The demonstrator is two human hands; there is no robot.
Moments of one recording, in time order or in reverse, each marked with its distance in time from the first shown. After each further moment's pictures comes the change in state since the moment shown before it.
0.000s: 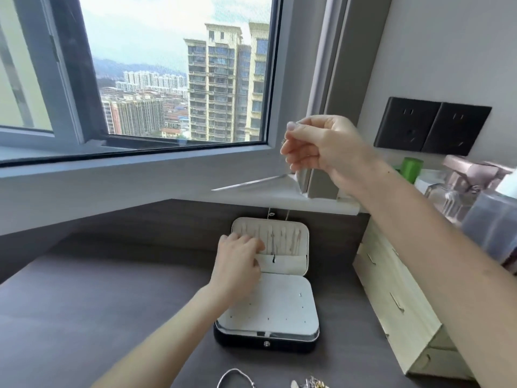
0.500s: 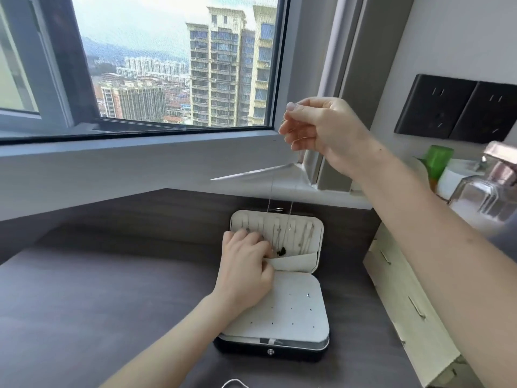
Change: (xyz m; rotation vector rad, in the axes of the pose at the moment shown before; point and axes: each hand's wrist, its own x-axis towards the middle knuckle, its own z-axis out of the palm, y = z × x) left_hand -0.004 0.002 0.018 -0.133 0.166 0.057; right_hand 0.043 0.029 0.003 -0.013 -0.007 0.017
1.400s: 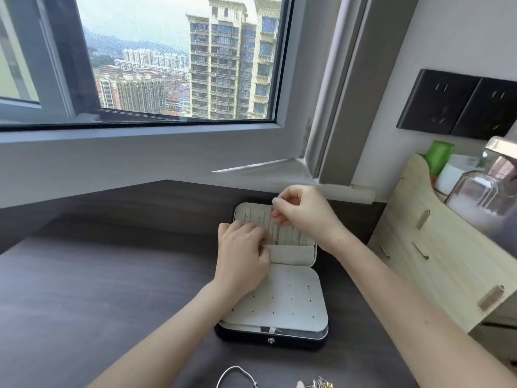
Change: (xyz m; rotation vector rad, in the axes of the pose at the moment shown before) left_hand 0.002 -0.006 0.005 -0.005 0.097 -0.061; right_hand -0.054 0.102 0.031 -0.303 0.020 0.156
